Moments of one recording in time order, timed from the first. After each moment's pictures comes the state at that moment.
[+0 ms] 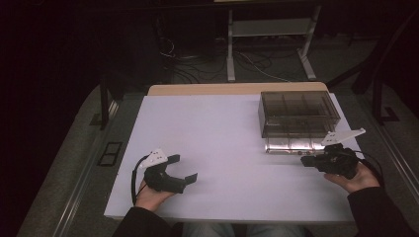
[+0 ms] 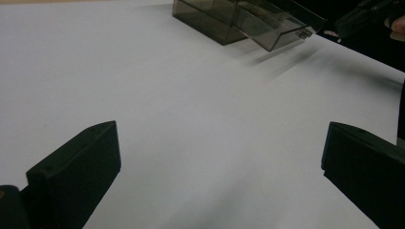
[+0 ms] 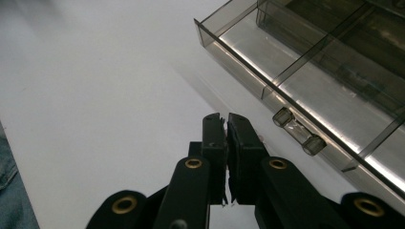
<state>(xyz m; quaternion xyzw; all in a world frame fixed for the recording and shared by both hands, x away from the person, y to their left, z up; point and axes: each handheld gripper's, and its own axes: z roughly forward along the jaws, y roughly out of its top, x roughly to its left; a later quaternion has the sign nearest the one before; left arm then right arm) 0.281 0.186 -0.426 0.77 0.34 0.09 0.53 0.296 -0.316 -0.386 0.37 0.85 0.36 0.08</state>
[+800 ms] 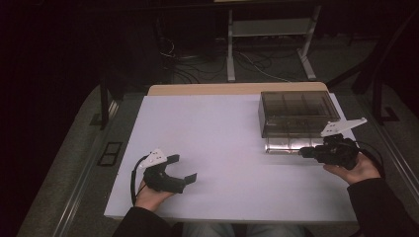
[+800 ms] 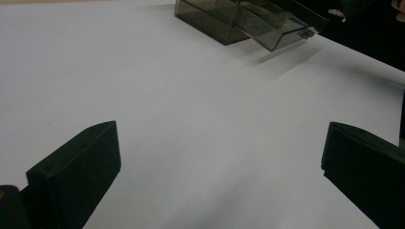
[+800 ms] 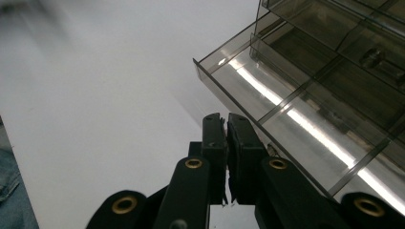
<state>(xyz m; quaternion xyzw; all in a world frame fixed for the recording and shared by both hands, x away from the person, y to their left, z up) 0.281 0.187 -0.426 0.77 0.34 0.09 0.53 0.306 -0.309 -0.360 0.35 0.85 0.37 0.10</state>
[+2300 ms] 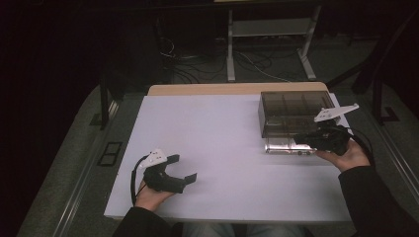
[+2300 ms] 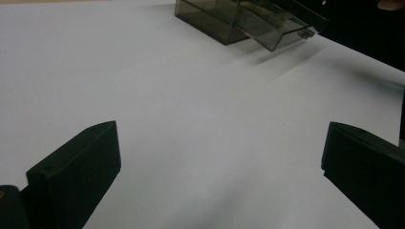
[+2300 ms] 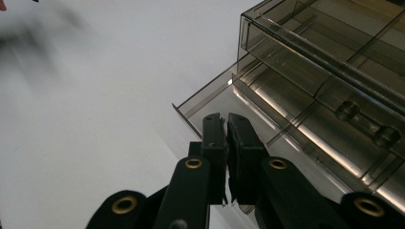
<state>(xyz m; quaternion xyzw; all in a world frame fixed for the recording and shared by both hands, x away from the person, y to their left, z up) 0.281 0.188 -0.426 0.77 0.34 0.09 0.53 0.340 -0.300 -0.353 0.36 0.84 0.39 0.10</state>
